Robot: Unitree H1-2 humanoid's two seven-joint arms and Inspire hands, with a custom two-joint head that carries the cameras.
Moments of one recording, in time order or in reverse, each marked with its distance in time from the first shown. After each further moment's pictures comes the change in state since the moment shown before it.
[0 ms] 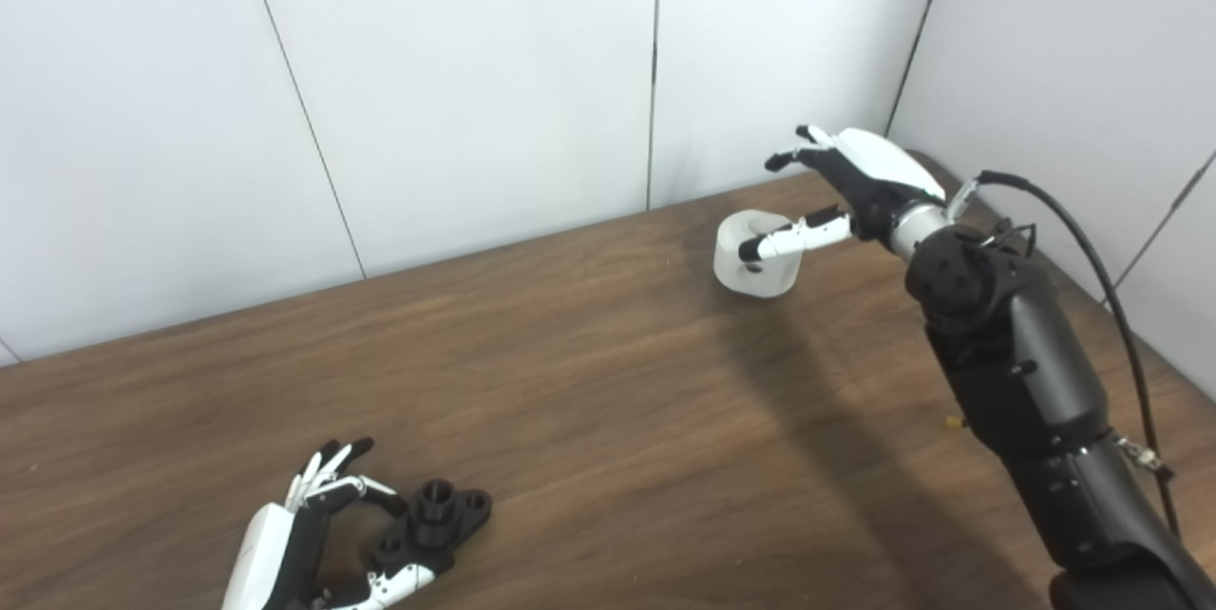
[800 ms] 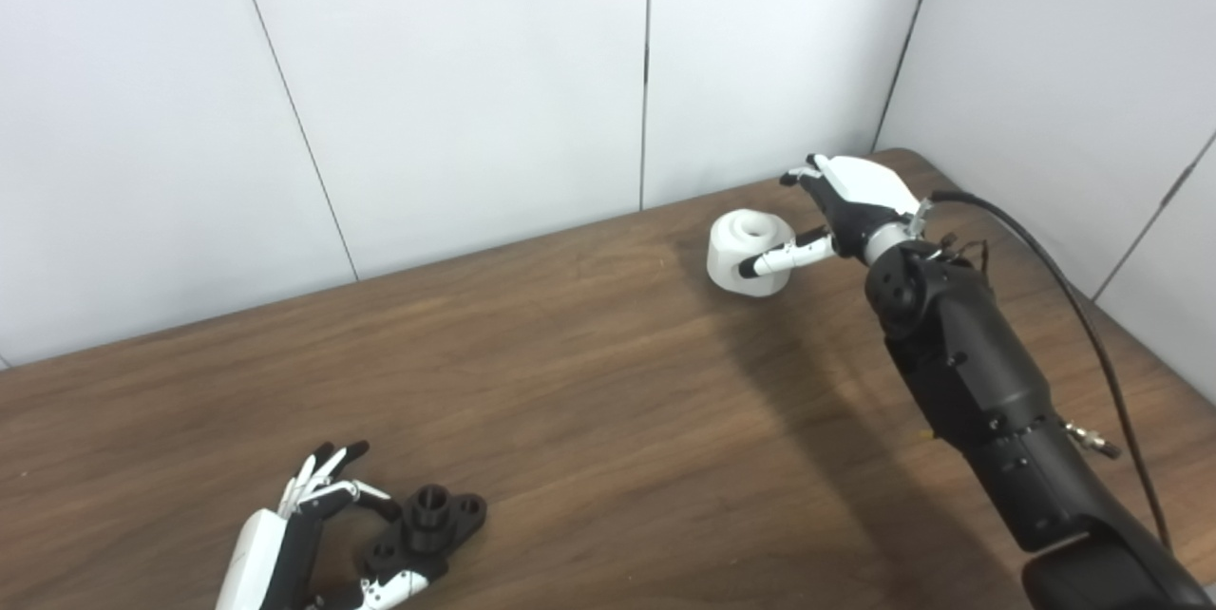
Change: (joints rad) left arm 0.001 0.000 0.012 0.019 0.001 -0.045 -0.002; right arm -0.038 0.015 0.071 0.211 -0.117 0.000 -0.123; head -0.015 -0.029
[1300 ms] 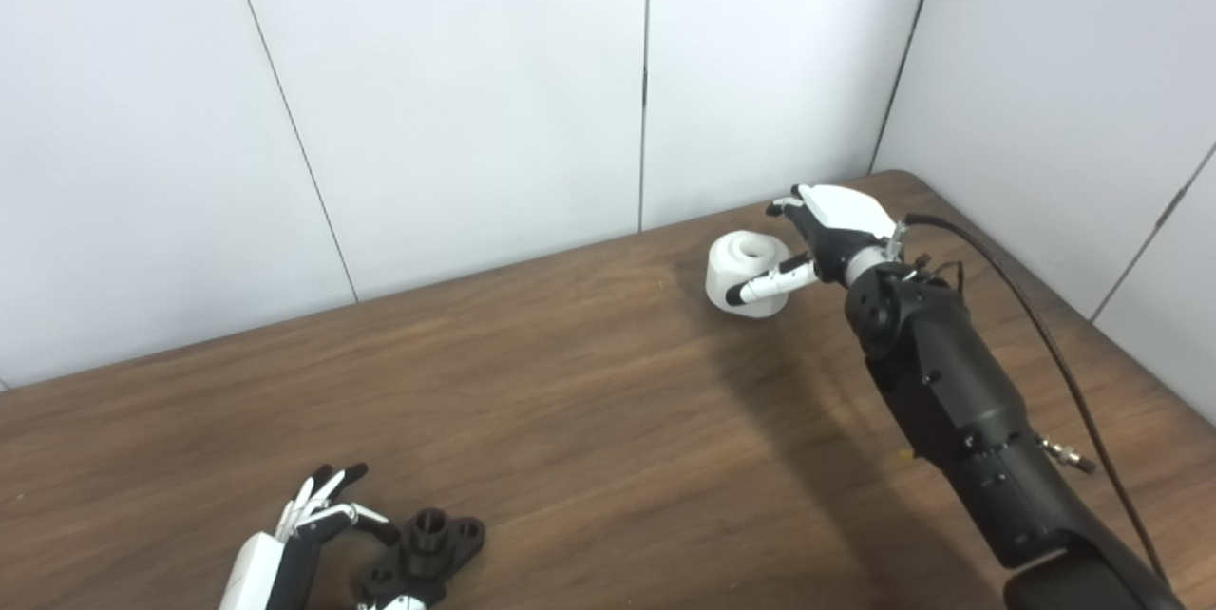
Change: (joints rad) left arm 0.002 0.000 0.003 -0.001 0.003 -0.002 -0.004; right arm -0.026 0.027 0.011 0.028 -0.040 0.000 0.053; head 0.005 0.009
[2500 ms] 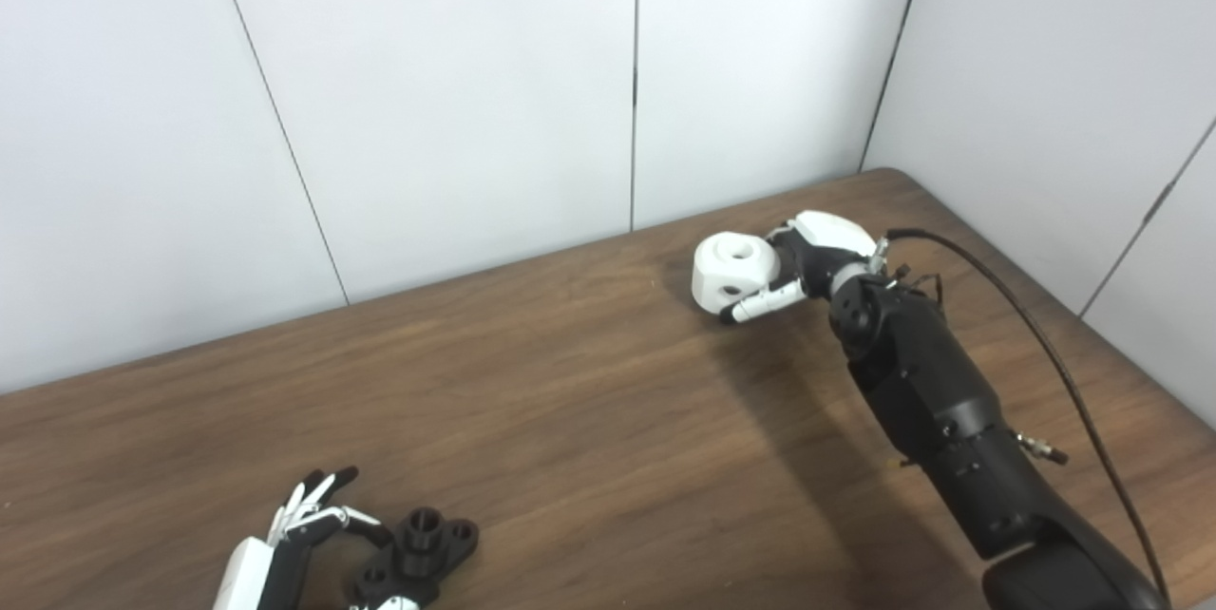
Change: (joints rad) left arm 0.013 -0.002 0.007 -0.036 -0.023 0.050 -0.019; right arm -0.033 0.015 0.020 0.144 0.110 -0.008 -0.104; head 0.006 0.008
